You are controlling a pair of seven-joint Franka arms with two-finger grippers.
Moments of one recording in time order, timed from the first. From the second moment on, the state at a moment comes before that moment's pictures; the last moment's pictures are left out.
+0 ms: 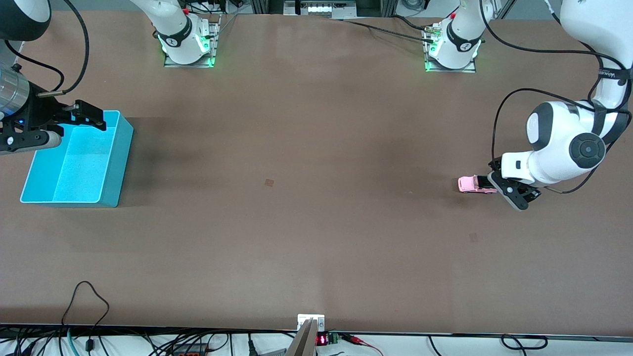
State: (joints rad) left arm 0.14 0.36 -0.08 -2.02 0.10 2.28 0.98; right arm 0.02 0.11 0.02 -1.53 -0.01 1.52 -0.12
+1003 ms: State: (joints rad) left arm 0.15 0.38 -0.08 -2.13 0.10 2.47 1.48; right arm 0.02 0.11 0.02 -1.53 -0.01 1.51 -0.12
